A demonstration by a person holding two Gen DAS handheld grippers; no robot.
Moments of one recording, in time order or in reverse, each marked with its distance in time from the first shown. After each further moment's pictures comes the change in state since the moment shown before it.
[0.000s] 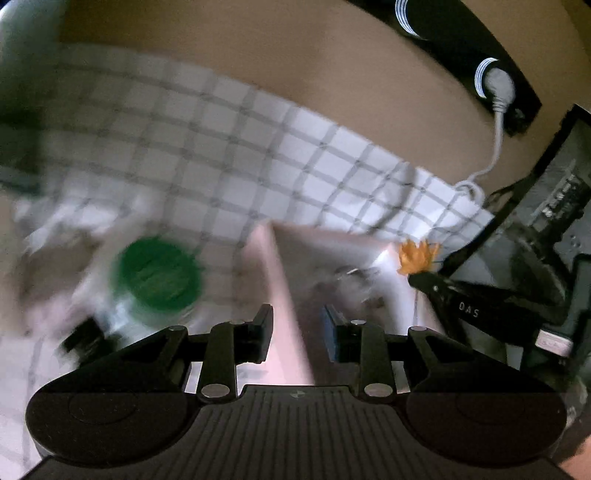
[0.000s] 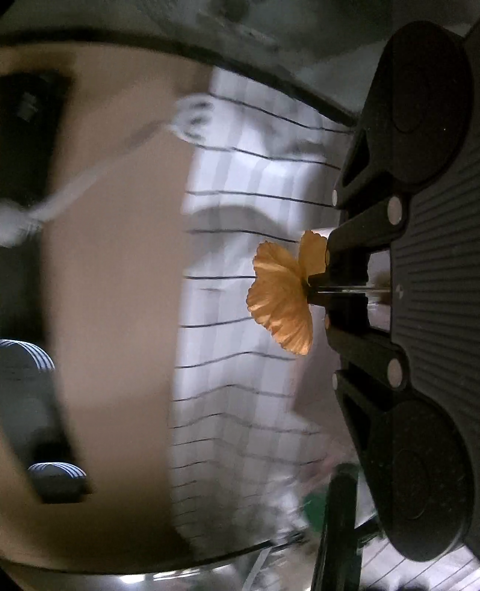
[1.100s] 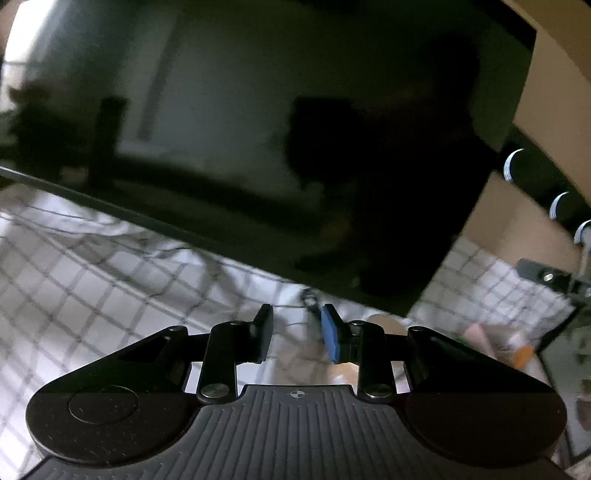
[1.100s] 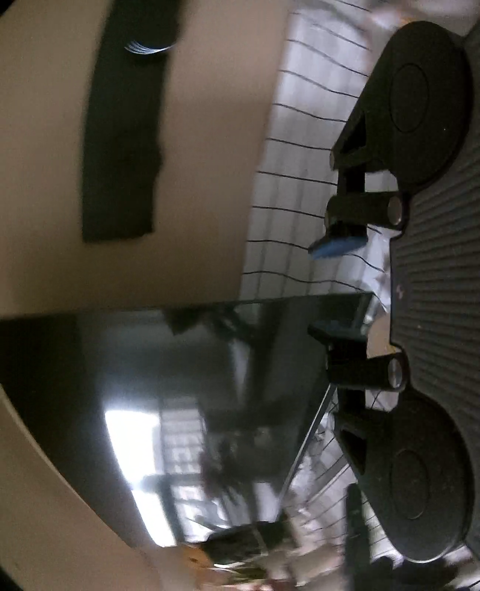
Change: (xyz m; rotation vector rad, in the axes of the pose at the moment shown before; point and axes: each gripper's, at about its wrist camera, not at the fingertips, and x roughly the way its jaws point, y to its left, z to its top) left arm -0.218 0.246 0.042 -0.070 -0.225 0.216; right arm -0.050 0.268 0.092 -0.071 -0.126 0.235
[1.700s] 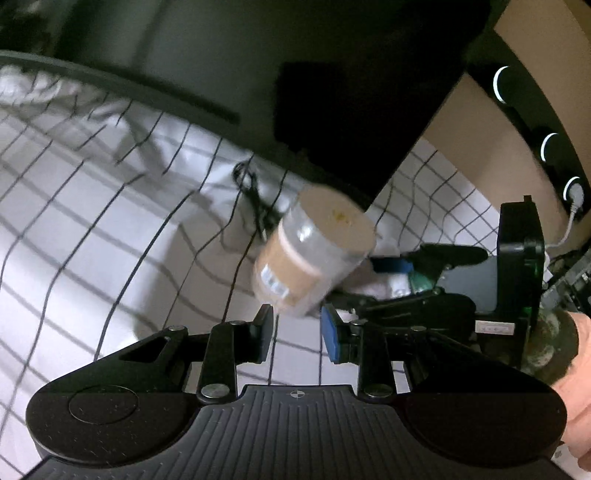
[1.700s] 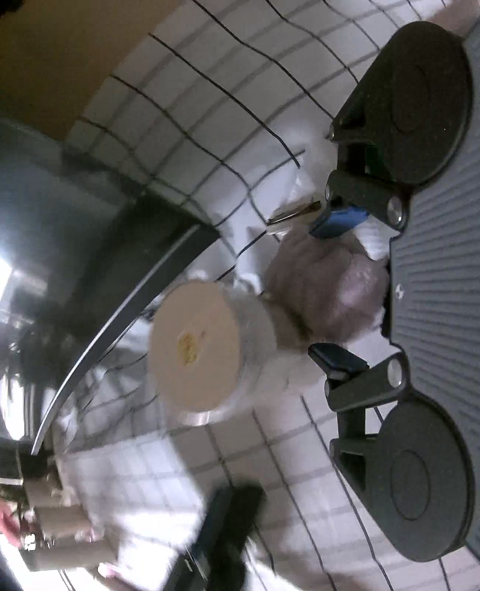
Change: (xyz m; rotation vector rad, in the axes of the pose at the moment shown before) left arm 0.072 -0.032 -0.103 -0.114 0.154 -0.111; right arm 0.141 0.009 -0.108 -0.518 0.422 0.189
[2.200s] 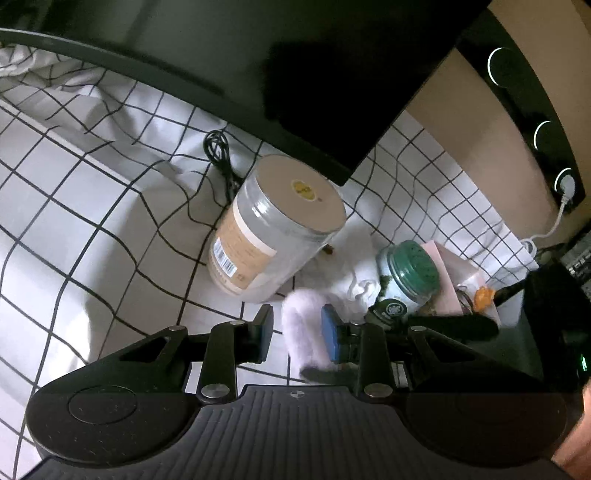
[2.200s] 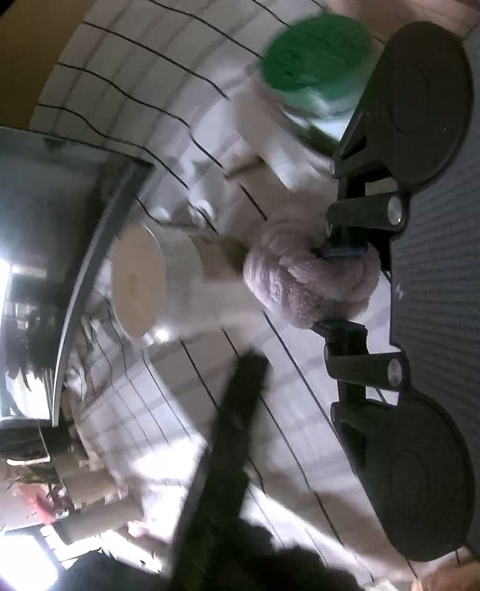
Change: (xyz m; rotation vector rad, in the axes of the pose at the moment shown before) left arm 0.019 -0.014 -0.005 -0.014 0.065 -0.059; right arm -0.024 0.034 -0.043 0.127 -0.024 0.206
